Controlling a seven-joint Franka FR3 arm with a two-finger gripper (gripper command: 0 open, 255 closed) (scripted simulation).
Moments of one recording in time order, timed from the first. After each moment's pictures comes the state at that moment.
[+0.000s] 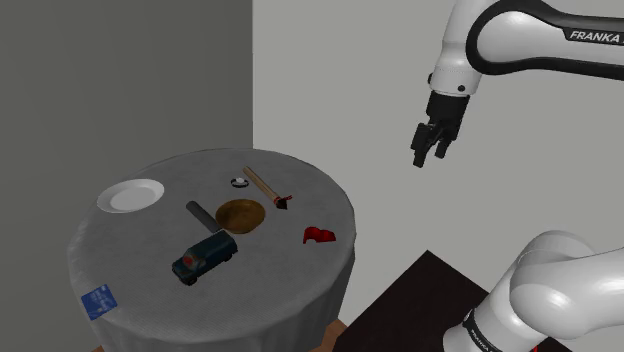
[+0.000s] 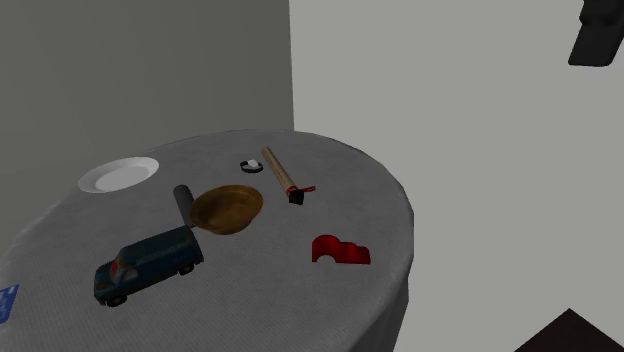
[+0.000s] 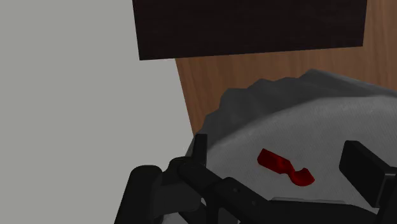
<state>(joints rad) 0.00 -0.74 -0.02 -2.33 -0.05 1.52 0.08</state>
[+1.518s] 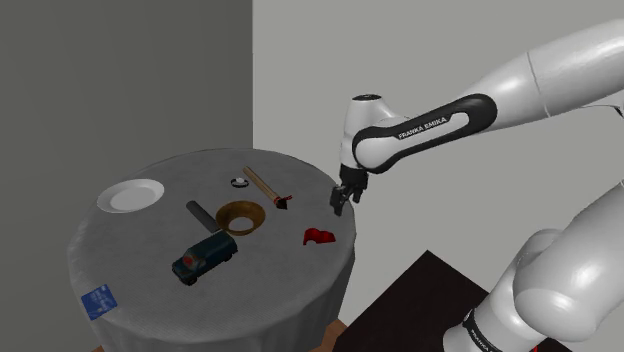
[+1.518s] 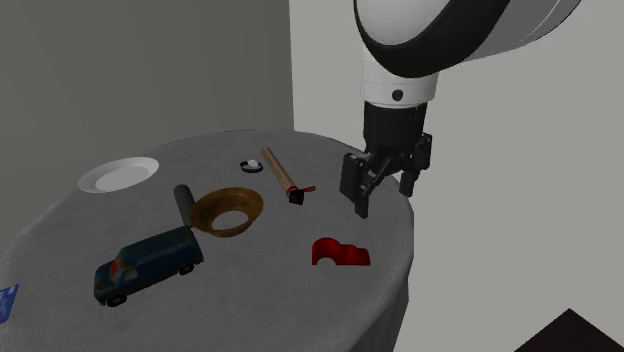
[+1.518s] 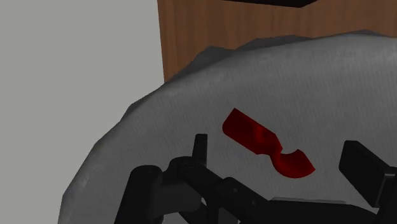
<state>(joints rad) 0.08 -0.16 0.05 -2.43 -0.04 2.23 0.08</state>
